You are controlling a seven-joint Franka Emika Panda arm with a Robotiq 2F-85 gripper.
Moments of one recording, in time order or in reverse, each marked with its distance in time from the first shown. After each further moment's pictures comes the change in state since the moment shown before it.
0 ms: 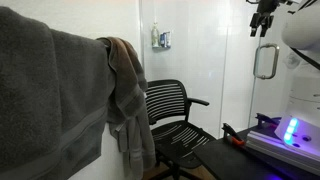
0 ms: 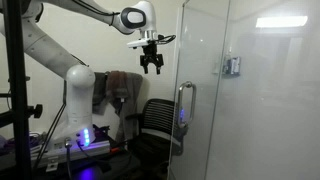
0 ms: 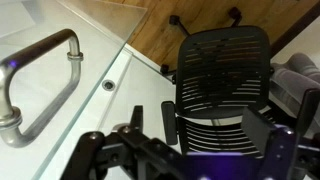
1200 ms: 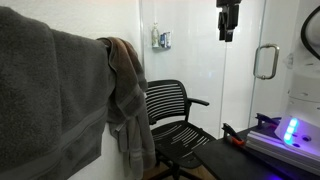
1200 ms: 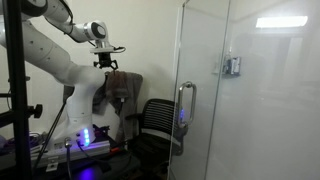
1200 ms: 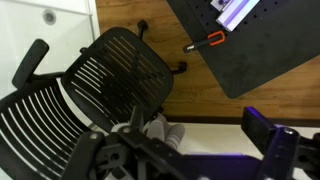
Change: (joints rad) arm 0.640 -0.192 0.616 -0.188 0.251 -0.183 0.091
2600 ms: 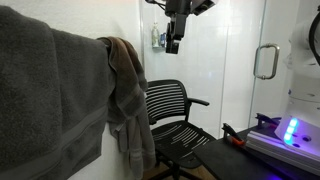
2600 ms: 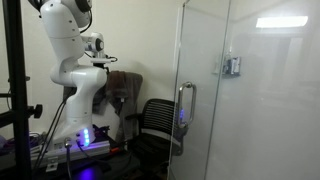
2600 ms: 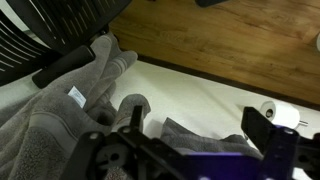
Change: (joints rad) arm 0.223 0.563 0.029 0.188 0.114 0.504 -0.043
